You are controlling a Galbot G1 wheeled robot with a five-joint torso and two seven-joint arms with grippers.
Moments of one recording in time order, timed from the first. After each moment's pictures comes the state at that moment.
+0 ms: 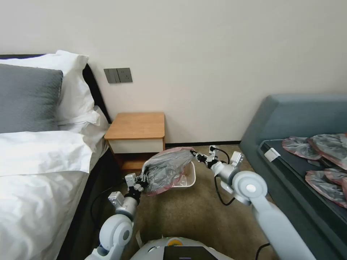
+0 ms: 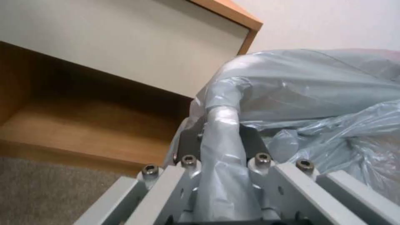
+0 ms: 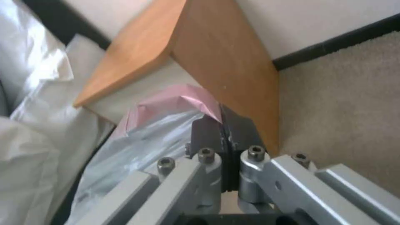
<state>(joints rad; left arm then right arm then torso) 1.61 -1.31 -0.38 -2.23 -0.62 0.20 -0.21 -1.11 1.03 0.38 2.22 1.44 -0.64 0.46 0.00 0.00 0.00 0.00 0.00</state>
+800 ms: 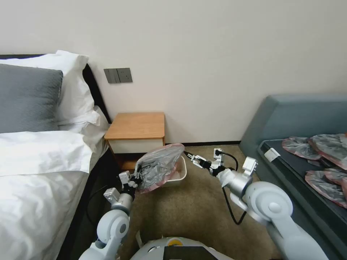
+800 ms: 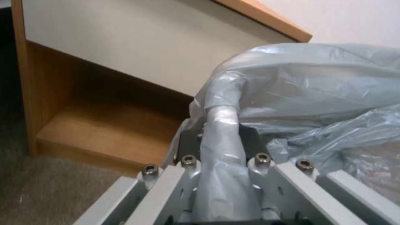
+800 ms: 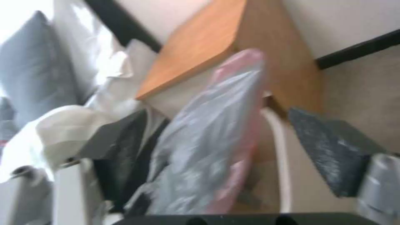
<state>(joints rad) 1.56 -1.30 -0.43 -2.20 -0.67 0.22 -0.28 -1.28 1.03 0.46 2.47 1.52 -0.61 0.47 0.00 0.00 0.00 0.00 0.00</state>
